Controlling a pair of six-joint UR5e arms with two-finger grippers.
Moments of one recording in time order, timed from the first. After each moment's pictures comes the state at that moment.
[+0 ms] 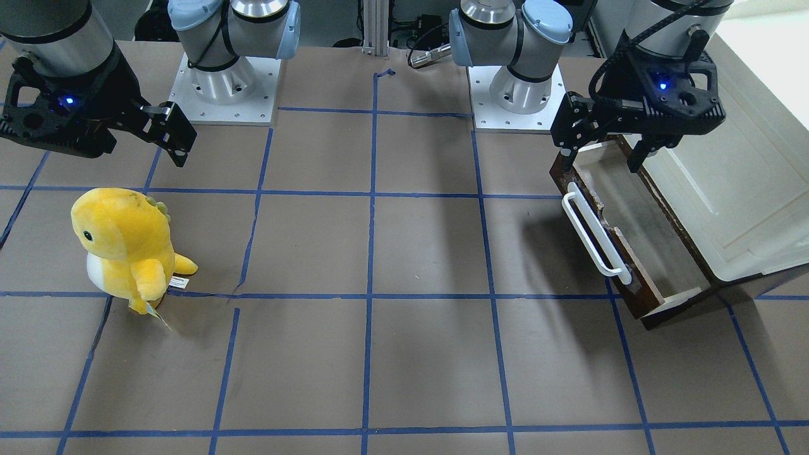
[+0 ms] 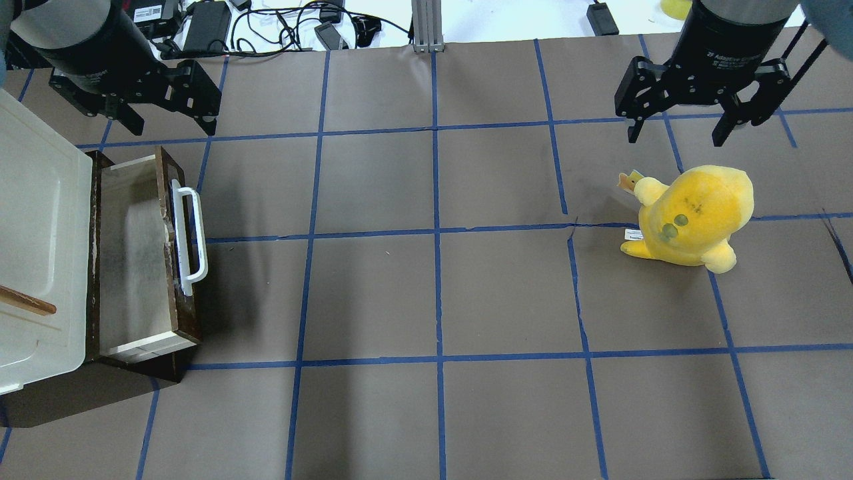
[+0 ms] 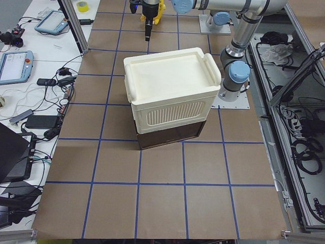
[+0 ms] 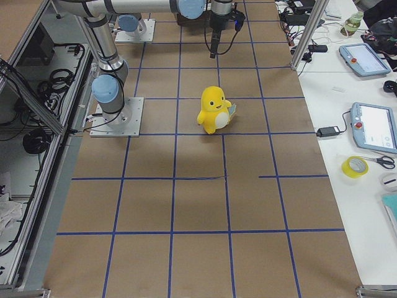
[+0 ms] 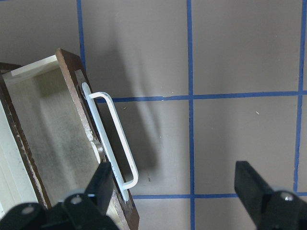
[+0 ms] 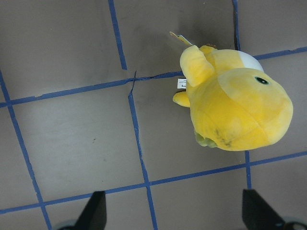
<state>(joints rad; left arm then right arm) -1.50 -1.55 -1.52 -1.51 1.61 0.10 1.51 -1.53 1.48 -1.44 -1.63 0.11</state>
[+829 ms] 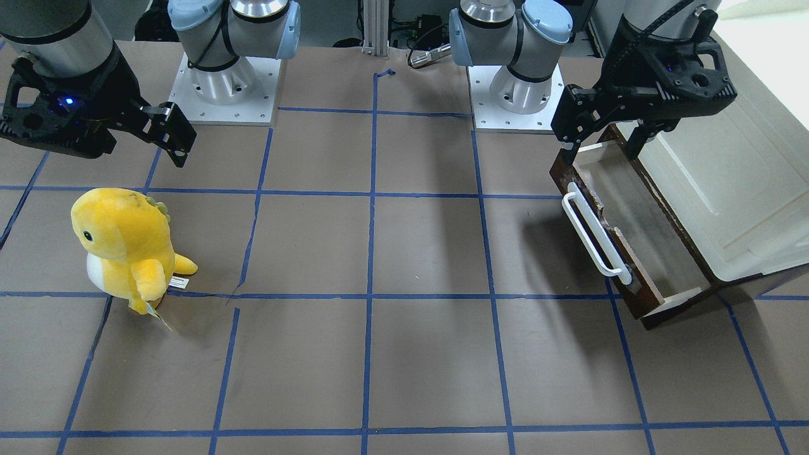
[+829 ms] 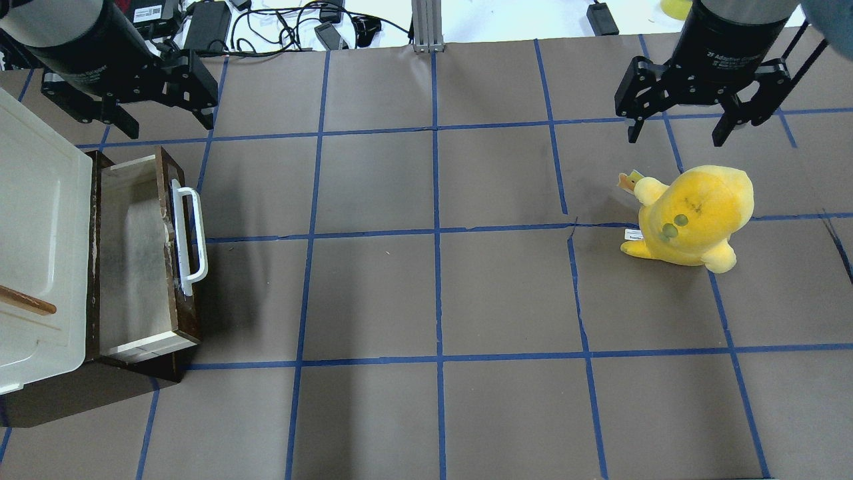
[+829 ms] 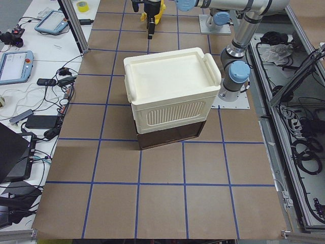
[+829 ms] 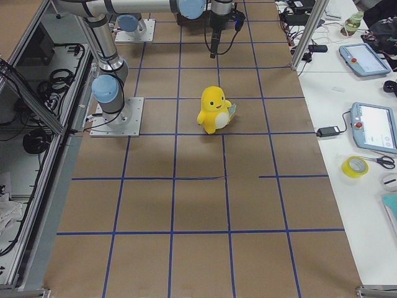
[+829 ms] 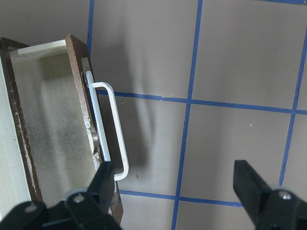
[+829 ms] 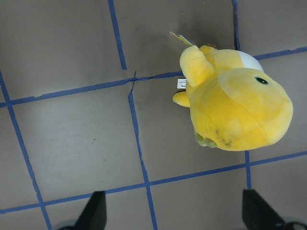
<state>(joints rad) -1.50 -1.52 -1.52 -1.52 1.61 -0.05 1.51 -1.53 1.48 -1.44 -1.63 0.11</state>
